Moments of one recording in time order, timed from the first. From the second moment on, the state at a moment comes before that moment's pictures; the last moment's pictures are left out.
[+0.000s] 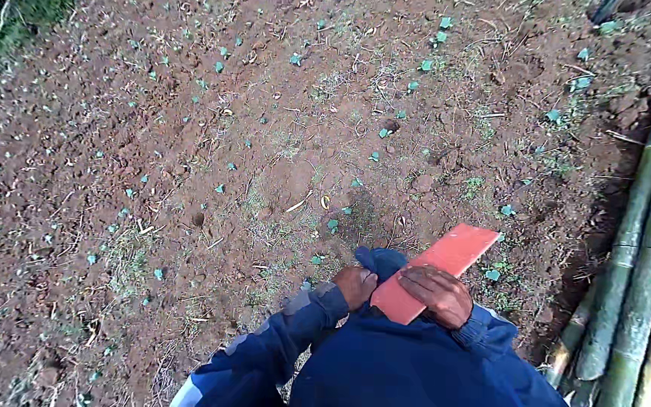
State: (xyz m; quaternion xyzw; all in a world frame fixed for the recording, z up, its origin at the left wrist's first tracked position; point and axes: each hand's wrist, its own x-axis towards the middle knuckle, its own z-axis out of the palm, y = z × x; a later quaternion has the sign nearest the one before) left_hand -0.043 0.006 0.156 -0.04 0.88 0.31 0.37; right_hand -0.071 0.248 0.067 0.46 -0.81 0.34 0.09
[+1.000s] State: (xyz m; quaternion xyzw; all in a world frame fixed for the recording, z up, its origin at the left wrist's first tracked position) left_hand -0.001 -0.008 0.129 0.15 0.76 0.51 0.37; right_hand -0.026 0.306 0.077 0.34 -0.87 0.29 0.19
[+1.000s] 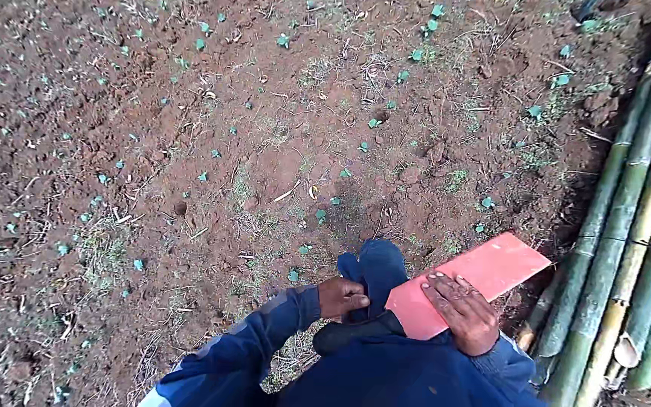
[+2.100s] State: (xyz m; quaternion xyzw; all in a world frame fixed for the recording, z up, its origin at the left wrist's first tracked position) left_hand 0.020 -0.049 0.145 0.12 0.53 0.71 0.45; right_hand -0.029 0.283 0.079 0.47 -0.83 0.29 0.06
